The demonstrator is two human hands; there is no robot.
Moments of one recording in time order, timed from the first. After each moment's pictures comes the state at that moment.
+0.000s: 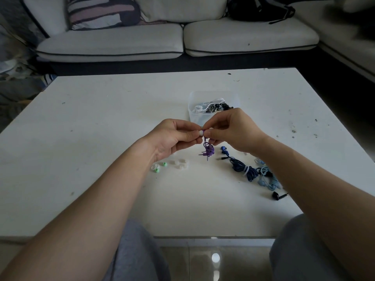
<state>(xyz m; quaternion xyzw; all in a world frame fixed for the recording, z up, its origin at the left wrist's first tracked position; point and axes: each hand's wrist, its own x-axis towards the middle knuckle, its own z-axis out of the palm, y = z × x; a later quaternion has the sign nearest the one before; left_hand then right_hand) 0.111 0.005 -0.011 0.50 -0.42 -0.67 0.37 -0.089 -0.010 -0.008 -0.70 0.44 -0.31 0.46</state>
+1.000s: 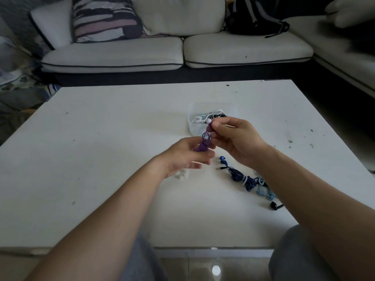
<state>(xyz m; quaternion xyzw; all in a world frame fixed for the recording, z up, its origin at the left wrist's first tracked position) 0.091 0.013 -0.023 0.51 -0.55 -0.62 0.25 -0.090 -0.011 -0.007 -0.41 0.39 -0.46 0.68</state>
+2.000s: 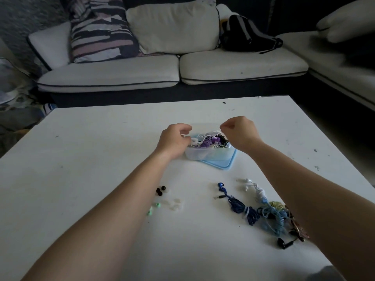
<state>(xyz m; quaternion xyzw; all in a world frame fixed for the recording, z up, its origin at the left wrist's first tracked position) 0.092 -0.107 -0.024 0.66 -0.63 -0.27 0.31 -0.109 -0.123 -0.013 -0.64 0.66 -0.30 0.25</state>
